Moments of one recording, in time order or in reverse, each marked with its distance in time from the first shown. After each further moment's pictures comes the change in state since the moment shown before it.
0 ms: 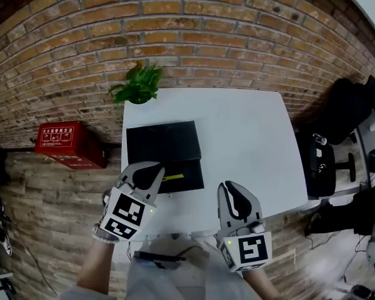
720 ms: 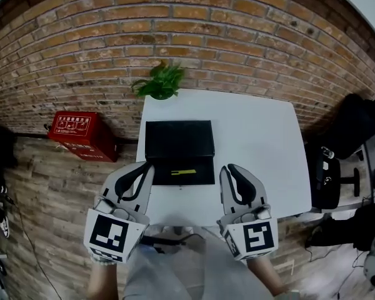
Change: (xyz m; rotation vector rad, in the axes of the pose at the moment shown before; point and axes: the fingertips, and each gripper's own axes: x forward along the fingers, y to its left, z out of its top) left arm -0.129 0.013 0.055 -0.182 -0.247 0.281; right arm 0.006 0.039 0.050 -0.076 -0.118 0.130
